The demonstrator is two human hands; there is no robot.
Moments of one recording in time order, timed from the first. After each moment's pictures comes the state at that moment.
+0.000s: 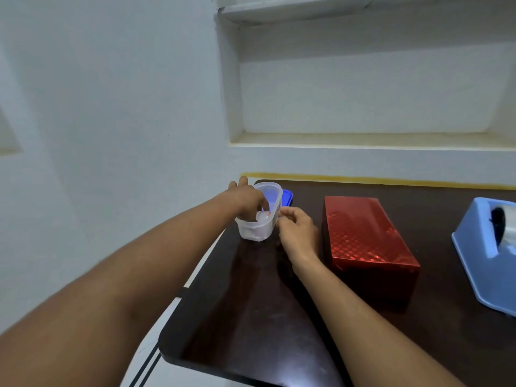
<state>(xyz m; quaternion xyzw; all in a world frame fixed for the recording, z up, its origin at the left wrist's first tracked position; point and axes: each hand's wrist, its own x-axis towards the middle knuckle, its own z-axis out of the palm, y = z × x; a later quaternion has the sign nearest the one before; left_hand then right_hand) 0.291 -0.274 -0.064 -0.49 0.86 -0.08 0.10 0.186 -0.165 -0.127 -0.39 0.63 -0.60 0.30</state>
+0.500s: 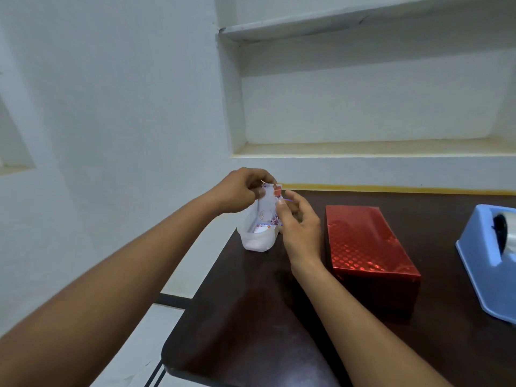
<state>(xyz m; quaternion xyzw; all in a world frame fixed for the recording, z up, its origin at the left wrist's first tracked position) 0.318 -0.235 -0.019 -0.41 0.85 0.19 -0.28 0.191 -0.170 -0.114 -0.39 0.48 -0.73 0.30</state>
